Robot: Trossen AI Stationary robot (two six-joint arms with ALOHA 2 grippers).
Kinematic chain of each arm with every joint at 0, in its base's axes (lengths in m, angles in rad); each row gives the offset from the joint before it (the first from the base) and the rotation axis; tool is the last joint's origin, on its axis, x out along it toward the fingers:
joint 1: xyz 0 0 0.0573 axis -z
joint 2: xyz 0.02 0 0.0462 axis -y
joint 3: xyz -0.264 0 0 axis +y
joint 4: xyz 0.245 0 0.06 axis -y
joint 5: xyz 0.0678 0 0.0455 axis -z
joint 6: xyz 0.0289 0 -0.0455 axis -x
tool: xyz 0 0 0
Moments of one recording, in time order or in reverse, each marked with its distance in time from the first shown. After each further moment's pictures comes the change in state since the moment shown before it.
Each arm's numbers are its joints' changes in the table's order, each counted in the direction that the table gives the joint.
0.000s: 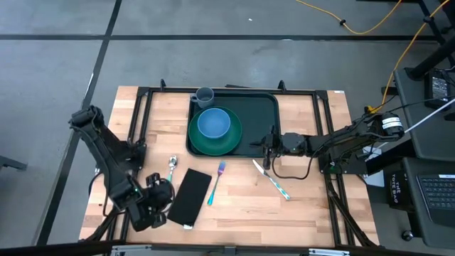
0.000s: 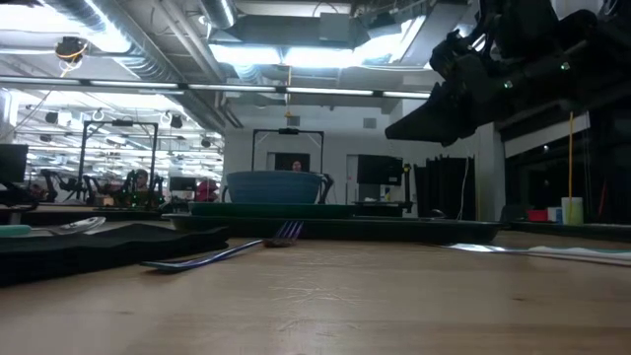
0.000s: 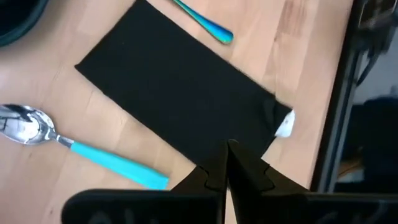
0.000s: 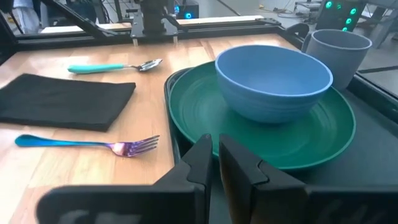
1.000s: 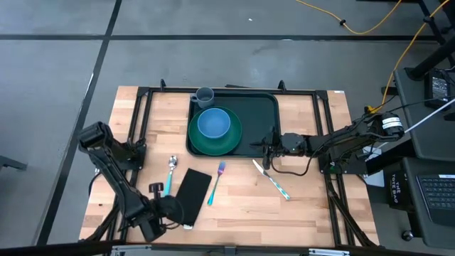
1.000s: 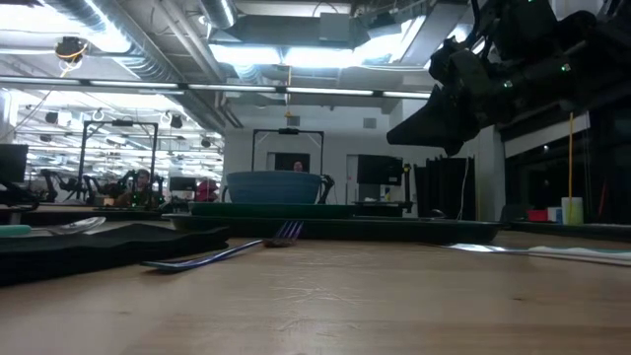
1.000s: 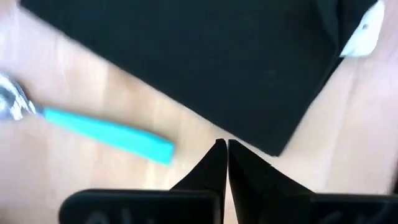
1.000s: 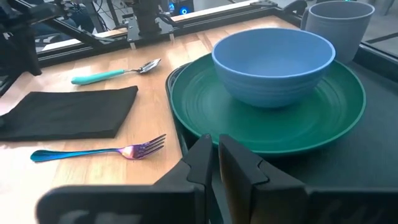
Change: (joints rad) left arm 0.024 -0.253 0.000 0.004 0.151 -0.060; right arm 0.000 0.000 0.000 -0.025 0.000 -0.142
